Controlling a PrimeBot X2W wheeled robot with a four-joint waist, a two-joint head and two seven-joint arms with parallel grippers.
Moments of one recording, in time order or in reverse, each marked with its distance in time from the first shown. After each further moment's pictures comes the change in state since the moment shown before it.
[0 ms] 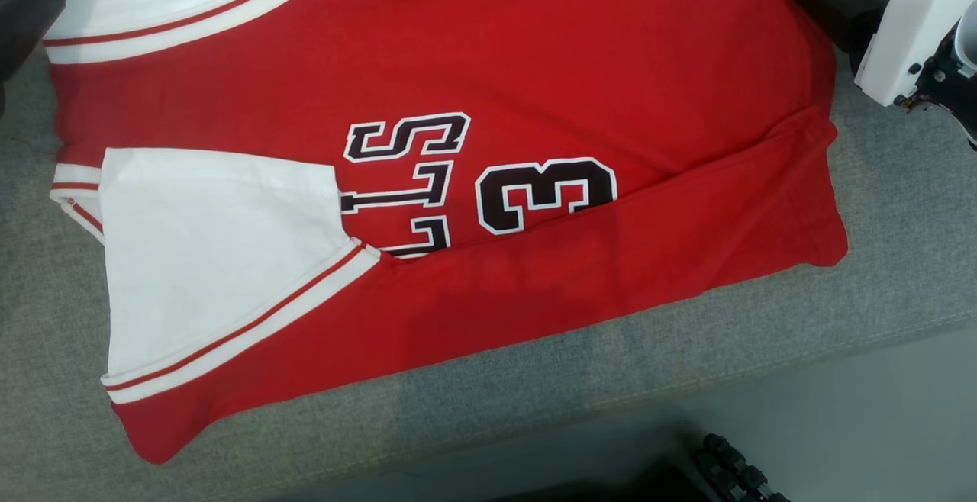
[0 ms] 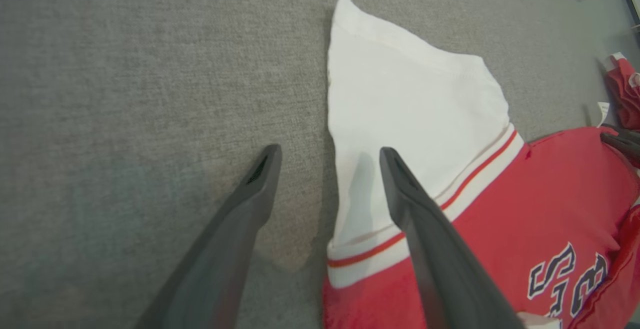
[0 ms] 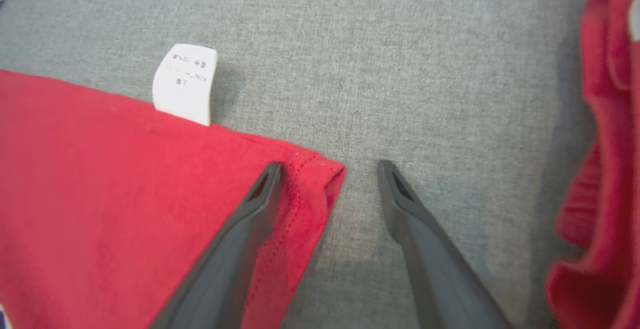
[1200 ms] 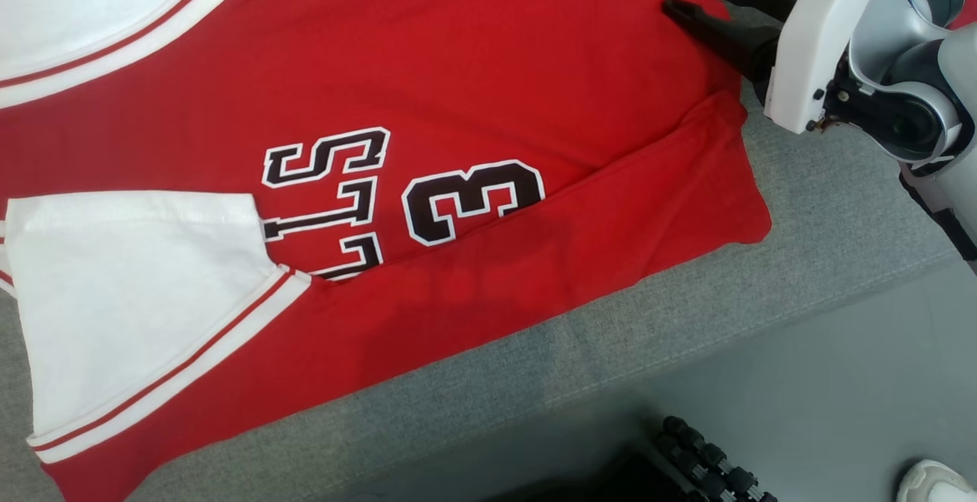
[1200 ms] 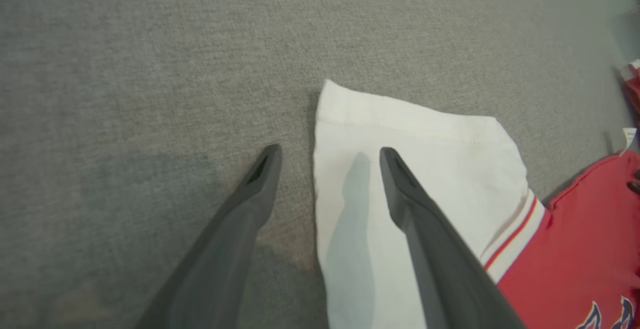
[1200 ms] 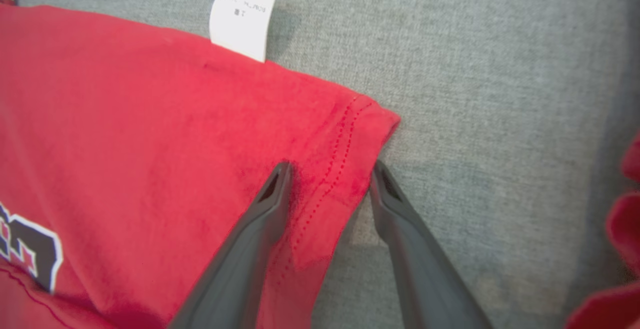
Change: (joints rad) left arm -0.158 -0.002 -0.026 0.201 0.059 -0.065 0.068; right arm -0.063 0.099 0.122 0.022 0.018 0.088 0.047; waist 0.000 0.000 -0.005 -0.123
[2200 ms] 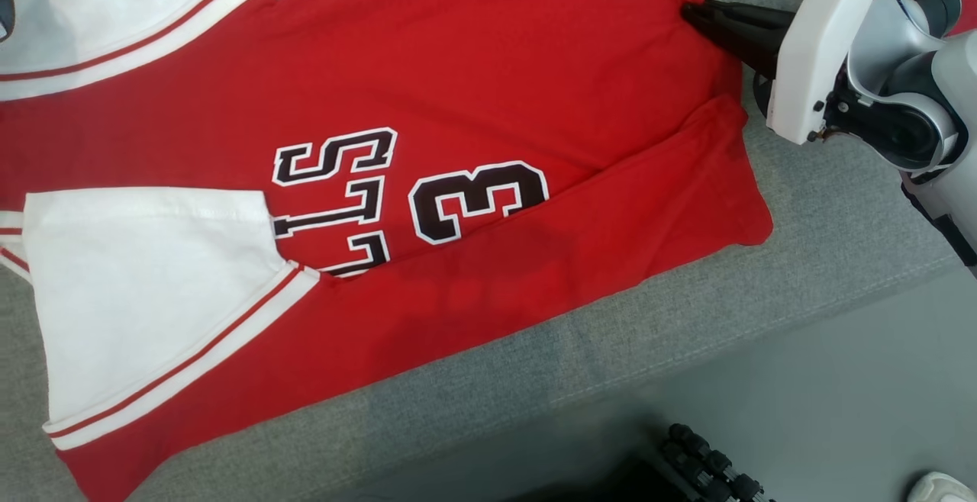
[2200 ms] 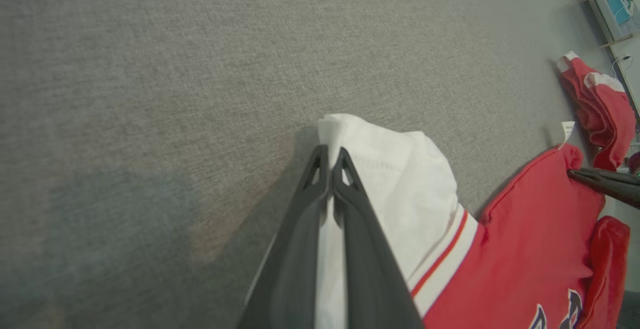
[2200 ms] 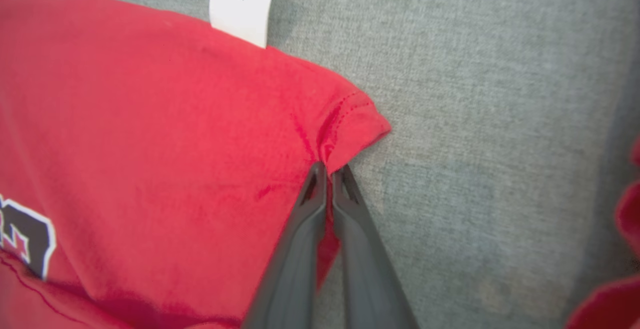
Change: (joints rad) left arm -0.069 -0.125 -0.052 0.060 0.007 -0.058 -0.009; right arm -0.001 -0.010 0.033 0.035 0.003 0.009 -0.032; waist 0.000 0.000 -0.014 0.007
